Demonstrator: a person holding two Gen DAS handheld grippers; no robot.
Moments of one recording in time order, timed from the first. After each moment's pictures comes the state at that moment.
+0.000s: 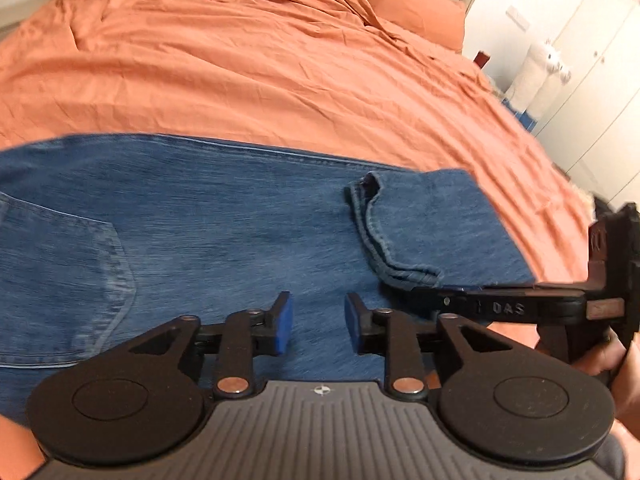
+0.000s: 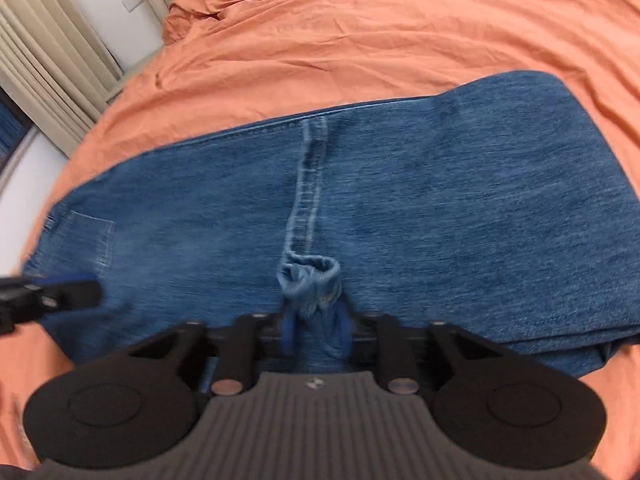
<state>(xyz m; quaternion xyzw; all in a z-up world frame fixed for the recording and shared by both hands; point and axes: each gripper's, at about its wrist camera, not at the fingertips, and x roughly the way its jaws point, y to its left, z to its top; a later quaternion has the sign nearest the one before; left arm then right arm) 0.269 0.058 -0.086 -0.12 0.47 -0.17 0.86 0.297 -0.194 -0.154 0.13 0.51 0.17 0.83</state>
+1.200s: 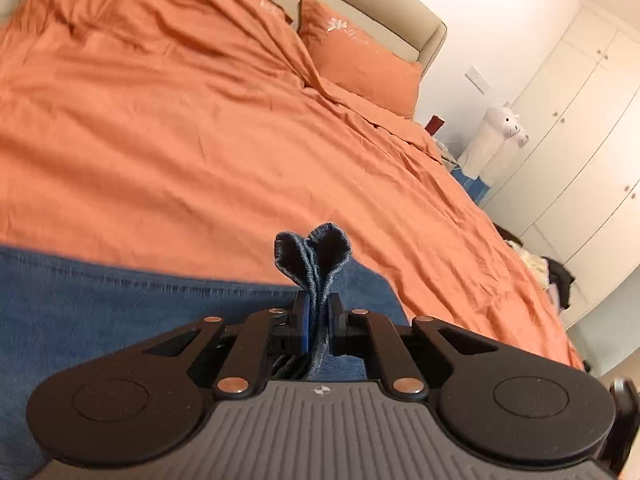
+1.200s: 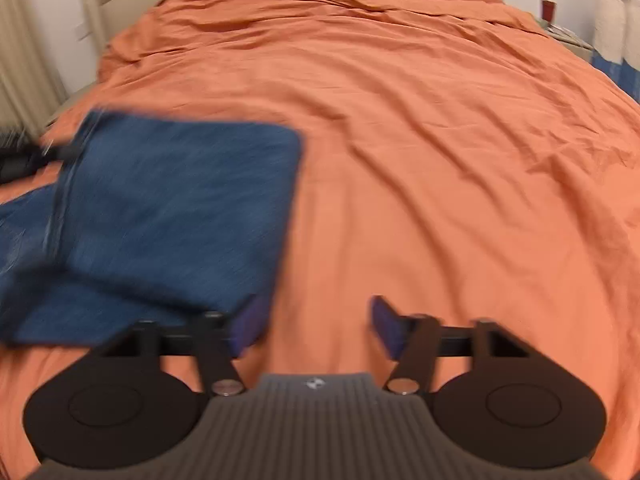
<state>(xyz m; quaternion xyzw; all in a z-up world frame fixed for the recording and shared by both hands) 0.343 -0.039 -0.055 -0.17 0.38 -0.21 0.88 0.238 -0.370 -0.131 0.04 0.45 0.08 0.89</state>
